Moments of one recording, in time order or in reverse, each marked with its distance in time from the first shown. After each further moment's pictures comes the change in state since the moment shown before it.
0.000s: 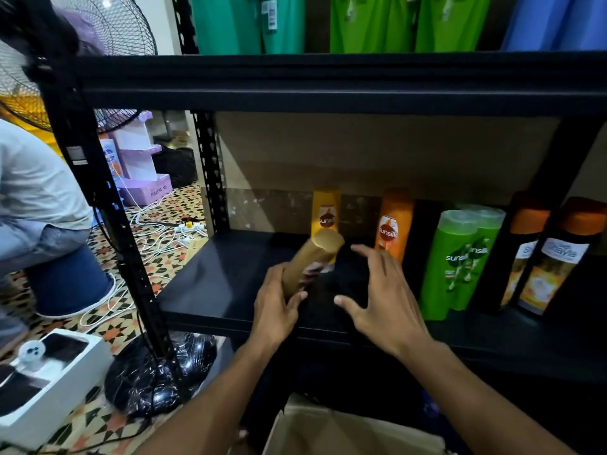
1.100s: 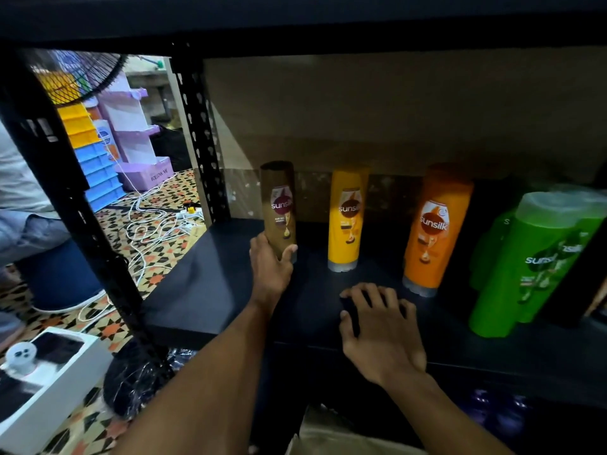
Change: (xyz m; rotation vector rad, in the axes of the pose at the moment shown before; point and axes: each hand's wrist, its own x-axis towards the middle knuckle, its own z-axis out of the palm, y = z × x) left_hand 0.118 -0.078 0.023 0.010 0.142 -0.256; right_hand 0.019 0.035 0.124 -0.364 -0.217 0.143
